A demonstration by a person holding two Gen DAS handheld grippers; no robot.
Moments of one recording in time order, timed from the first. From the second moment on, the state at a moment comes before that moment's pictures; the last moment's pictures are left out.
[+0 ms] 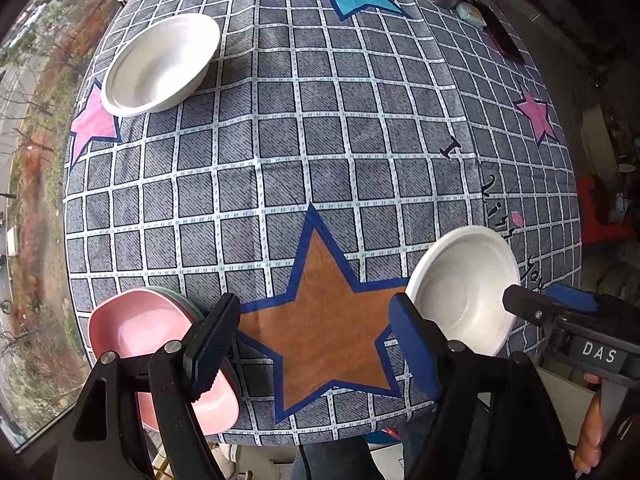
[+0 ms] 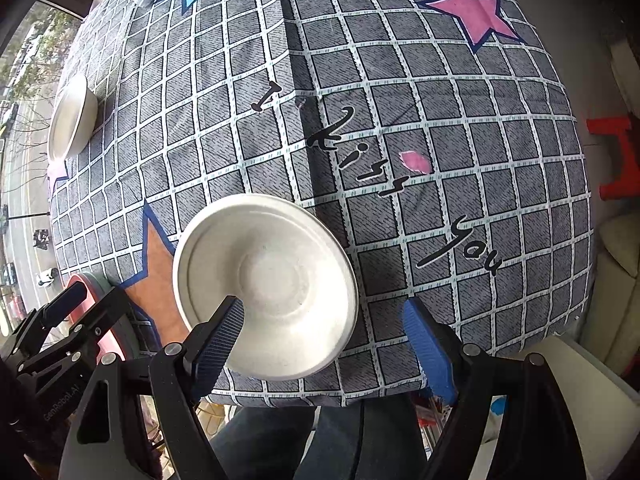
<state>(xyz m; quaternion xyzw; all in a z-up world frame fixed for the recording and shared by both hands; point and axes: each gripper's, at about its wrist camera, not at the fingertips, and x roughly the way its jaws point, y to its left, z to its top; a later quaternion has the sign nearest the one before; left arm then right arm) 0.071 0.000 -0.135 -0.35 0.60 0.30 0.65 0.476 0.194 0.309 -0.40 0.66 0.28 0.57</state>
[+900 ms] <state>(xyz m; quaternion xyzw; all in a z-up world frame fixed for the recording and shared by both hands) 0.008 0.242 -0.145 -0.38 0.53 0.49 0.58 0.358 0.460 0.249 -0.48 0.58 0.43 0.50</state>
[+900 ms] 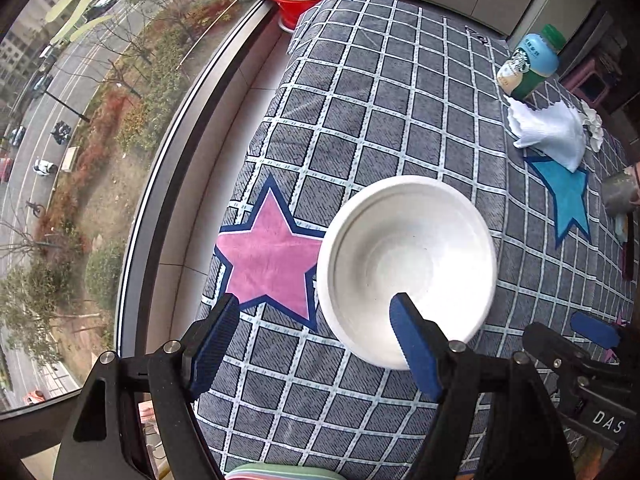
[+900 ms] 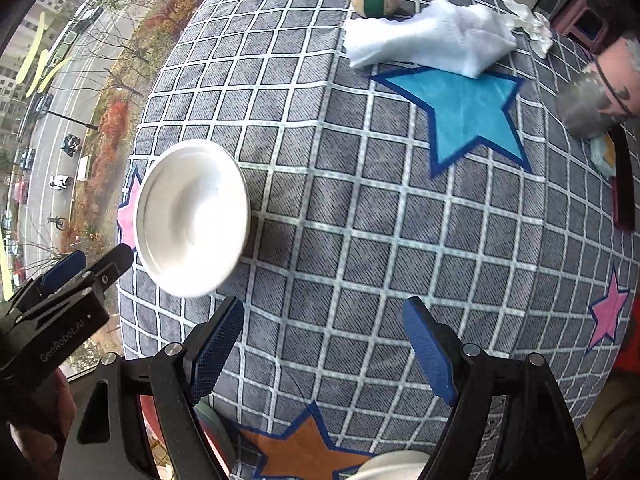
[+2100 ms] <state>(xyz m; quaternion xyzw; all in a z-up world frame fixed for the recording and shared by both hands) 0.095 0.149 -0.219 -0.36 0.62 0.36 0.60 0.383 0.331 0.196 -0.49 0.64 0.39 0.45</state>
